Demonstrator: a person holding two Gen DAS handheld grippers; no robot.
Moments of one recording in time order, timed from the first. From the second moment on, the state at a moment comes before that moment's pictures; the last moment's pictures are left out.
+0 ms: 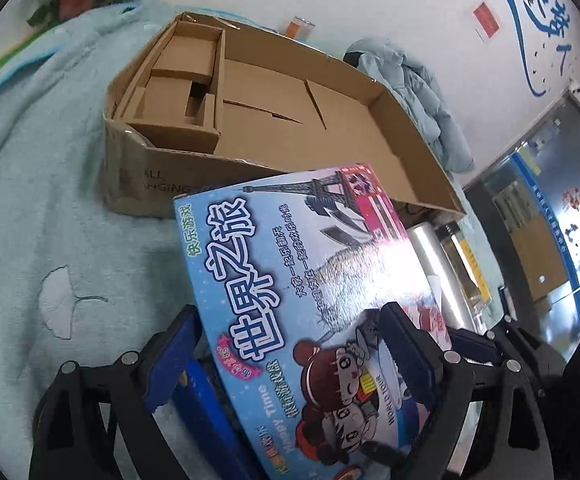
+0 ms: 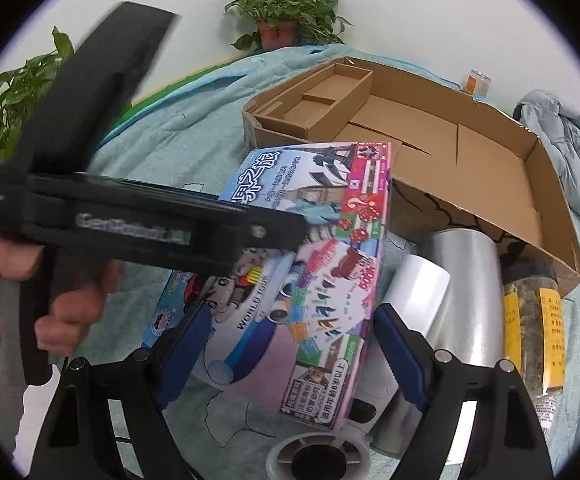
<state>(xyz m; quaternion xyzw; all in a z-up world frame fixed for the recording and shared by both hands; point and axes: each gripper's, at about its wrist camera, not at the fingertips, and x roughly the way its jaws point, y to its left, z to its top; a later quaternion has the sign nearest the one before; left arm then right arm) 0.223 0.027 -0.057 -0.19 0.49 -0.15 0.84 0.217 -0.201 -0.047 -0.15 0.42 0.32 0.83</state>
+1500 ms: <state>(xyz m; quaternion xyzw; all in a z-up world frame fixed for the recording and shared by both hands) 0.322 -0.048 0.111 -0.04 0.31 -0.11 0.94 0.363 -0.208 0.029 -0.02 0.34 0.26 0.91</state>
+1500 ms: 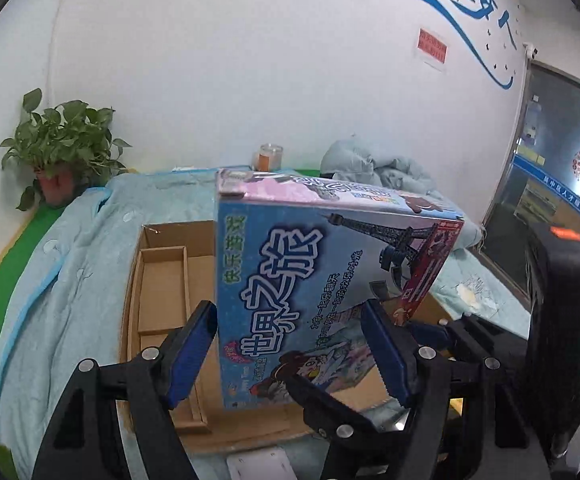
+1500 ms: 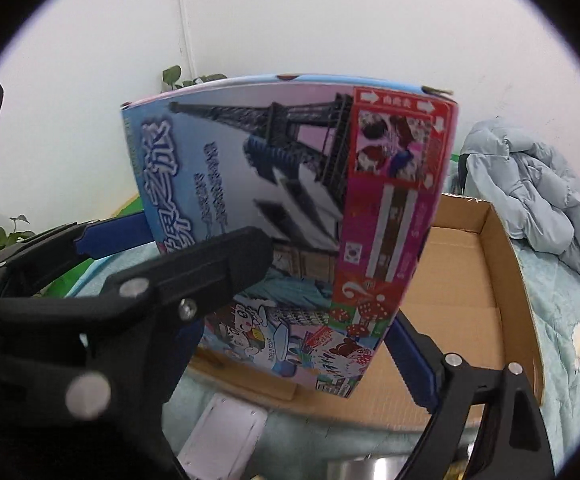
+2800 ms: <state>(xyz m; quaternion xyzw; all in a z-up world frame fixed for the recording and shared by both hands) 0.268 0.003 0.042 -0.04 0.31 0.01 0.95 0.352 -0.255 -0.014 -0.03 0.42 0.25 0.87</state>
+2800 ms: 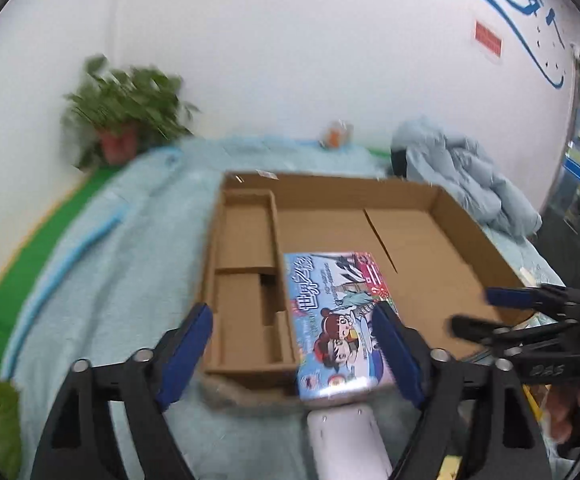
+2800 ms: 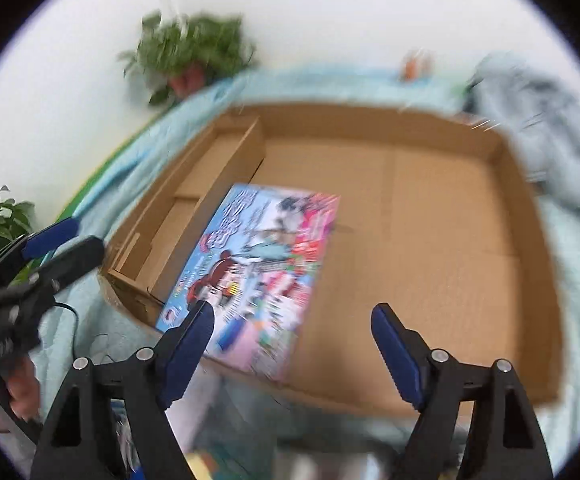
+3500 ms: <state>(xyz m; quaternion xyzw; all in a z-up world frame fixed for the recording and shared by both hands) 0.116 -0.124 0.070 -0.07 0.30 -0.05 0.95 0.213 -0.335 0.004 -0.03 0.33 0.17 0.93</state>
